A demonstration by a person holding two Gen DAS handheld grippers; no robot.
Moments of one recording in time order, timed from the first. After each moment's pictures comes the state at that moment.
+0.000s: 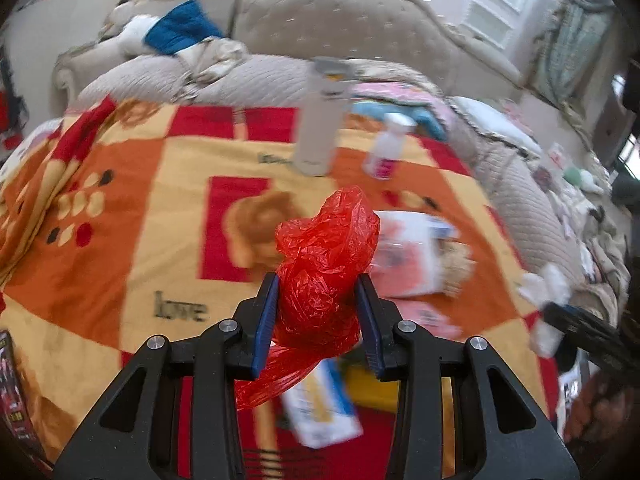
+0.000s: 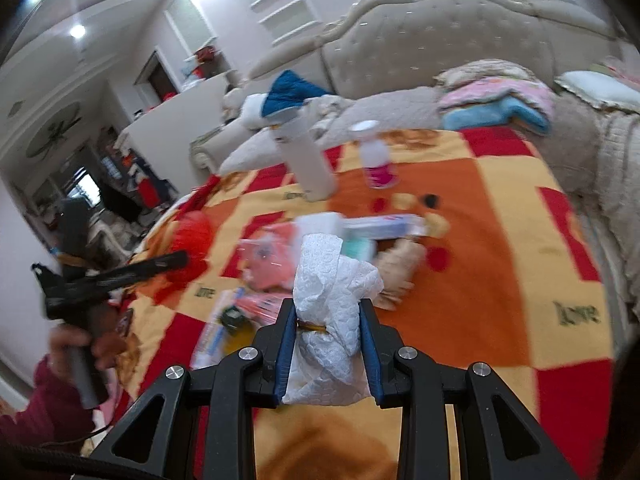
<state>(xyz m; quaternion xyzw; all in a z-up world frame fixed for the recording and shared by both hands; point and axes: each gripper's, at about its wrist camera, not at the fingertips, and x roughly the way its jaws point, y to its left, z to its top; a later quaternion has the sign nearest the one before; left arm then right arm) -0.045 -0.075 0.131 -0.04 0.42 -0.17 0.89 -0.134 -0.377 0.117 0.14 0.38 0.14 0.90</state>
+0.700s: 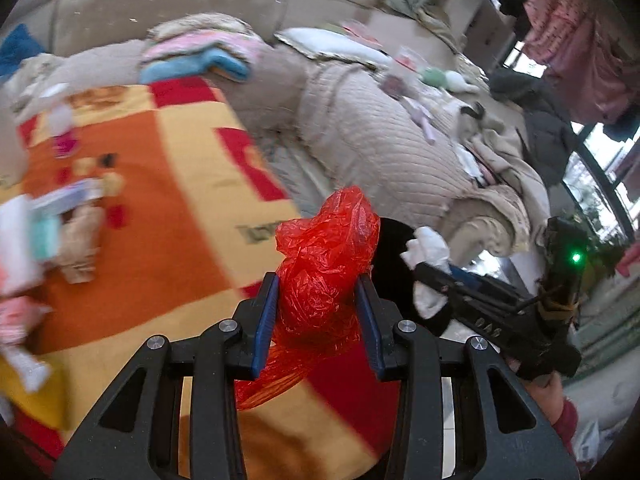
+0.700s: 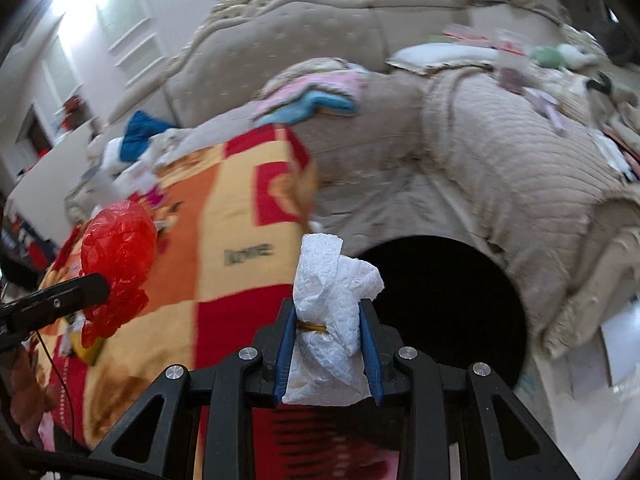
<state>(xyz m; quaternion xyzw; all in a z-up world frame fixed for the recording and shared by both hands) -0.139 -0.397 0.125 0.01 0.45 -0.41 0.79 -0.248 -0.607 0.082 0.18 0.39 -0.10 0.90</state>
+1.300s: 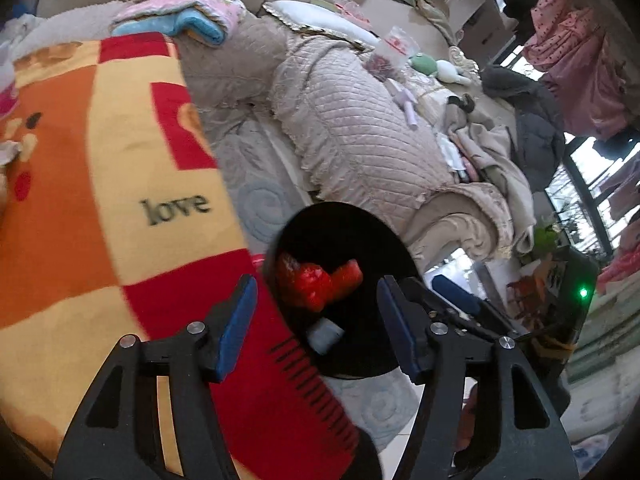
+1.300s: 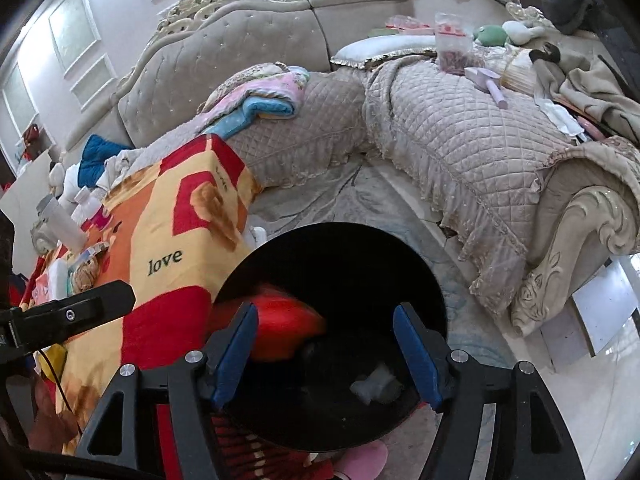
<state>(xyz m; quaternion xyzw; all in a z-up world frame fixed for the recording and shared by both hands) -0.138 -0.458 0.089 -0.03 0.50 -0.42 0.76 -0.265 -0.644 0.063 0.20 0.39 -0.15 0.89</state>
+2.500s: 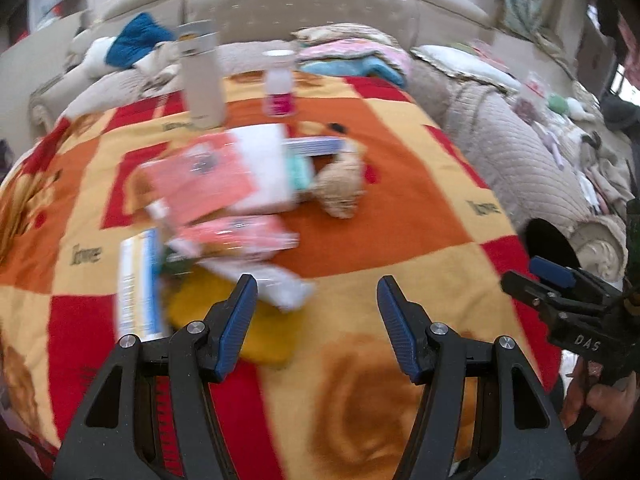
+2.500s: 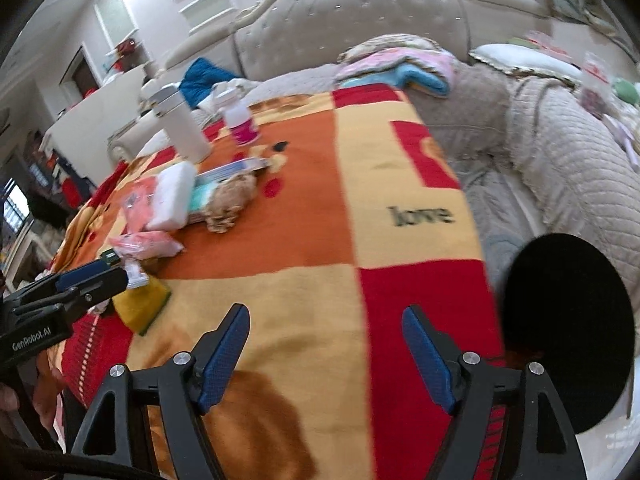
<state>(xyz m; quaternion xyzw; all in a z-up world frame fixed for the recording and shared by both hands) -0.124 -0.201 0.097 0.04 0.44 -0.17 0.88 -0.181 -0.444 0.071 0.12 0.43 0.03 0.89</state>
